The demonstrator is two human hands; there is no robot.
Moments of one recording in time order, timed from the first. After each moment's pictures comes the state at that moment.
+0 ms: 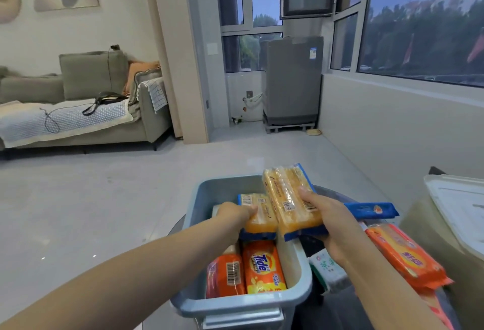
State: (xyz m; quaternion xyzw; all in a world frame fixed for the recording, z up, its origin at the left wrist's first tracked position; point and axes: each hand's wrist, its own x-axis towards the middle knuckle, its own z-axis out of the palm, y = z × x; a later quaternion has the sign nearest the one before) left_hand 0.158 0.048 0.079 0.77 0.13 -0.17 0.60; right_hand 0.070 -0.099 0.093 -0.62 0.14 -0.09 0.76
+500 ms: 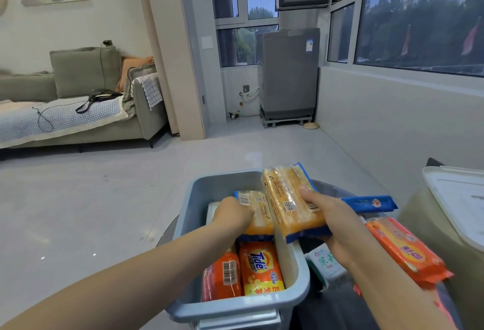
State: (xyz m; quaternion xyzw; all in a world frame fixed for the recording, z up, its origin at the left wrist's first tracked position) left_hand 0.158 0.047 0.074 0.88 0.04 -0.10 0.46; right_hand 0.067 -0.105 0.089 -0.61 0.15 -0.07 0.78
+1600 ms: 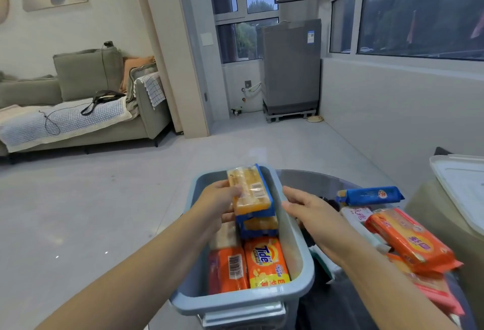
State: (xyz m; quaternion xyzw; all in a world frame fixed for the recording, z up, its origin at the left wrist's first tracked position) left_hand 0.160 0.076 0.098 0.73 0.02 -0.15 0.67; right_hand 0.067 -0.083 0.082 -0.76 0.05 -0.02 0.65
